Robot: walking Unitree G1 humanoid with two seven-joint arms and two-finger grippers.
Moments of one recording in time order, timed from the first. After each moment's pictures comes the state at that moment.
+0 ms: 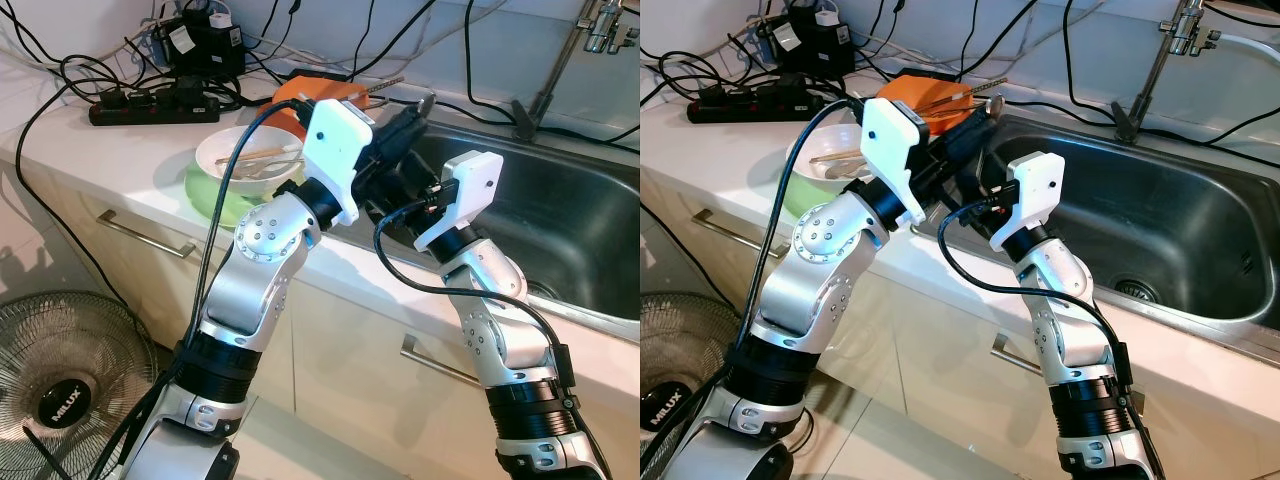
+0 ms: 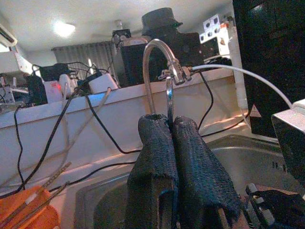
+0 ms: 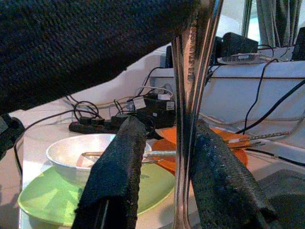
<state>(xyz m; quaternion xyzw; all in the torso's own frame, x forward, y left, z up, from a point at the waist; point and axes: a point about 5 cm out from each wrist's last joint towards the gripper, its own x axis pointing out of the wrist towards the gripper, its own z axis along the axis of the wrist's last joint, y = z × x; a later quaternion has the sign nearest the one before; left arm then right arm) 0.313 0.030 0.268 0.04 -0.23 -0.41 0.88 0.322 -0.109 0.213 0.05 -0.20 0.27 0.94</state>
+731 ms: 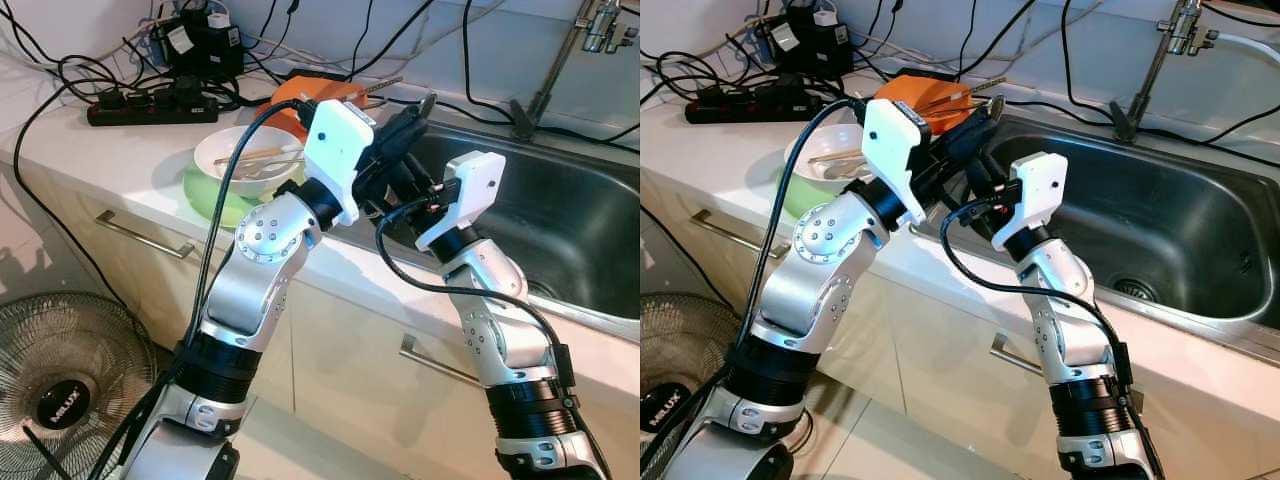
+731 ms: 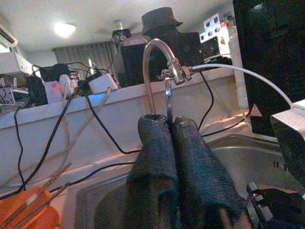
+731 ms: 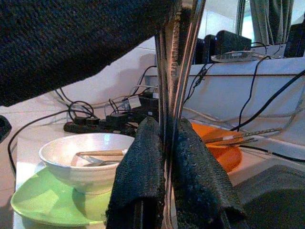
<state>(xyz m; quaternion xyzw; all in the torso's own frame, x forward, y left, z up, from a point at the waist) 0.313 0.031 0.269 0.04 -0.23 -0.40 0.88 0.323 -0.111 0.212 0.05 -0.19 0.26 0.95</state>
